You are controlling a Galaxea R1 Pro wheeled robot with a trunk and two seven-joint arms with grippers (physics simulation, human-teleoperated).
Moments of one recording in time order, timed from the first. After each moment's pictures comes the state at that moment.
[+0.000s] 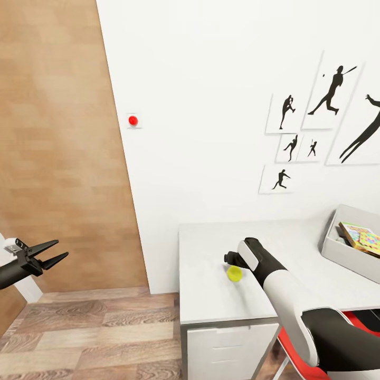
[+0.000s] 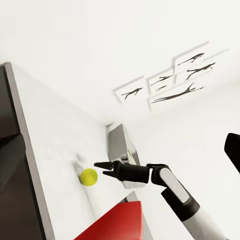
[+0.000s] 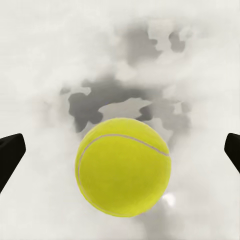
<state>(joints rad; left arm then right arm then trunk) -0.69 0.59 0.43 -0.58 0.30 0.92 -1.56 -0.99 0.07 0.11 -0.44 -0.49 0.73 -0.41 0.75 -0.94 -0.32</state>
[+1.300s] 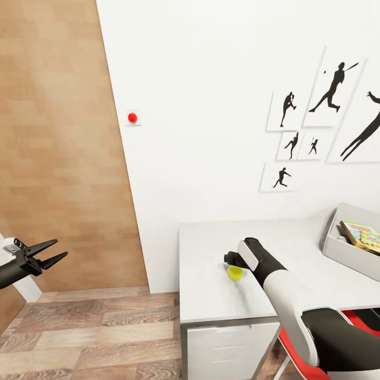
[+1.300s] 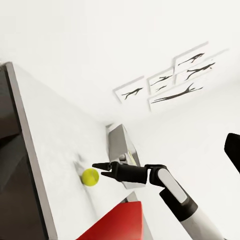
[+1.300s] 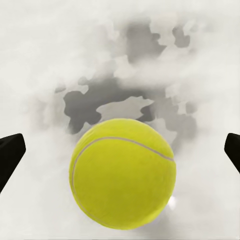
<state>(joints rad) -0.69 0.59 0.44 -0.58 0.30 0.92 -1.56 -0.99 0.07 0.11 -0.44 -0.50 0.73 -0.41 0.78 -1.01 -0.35</state>
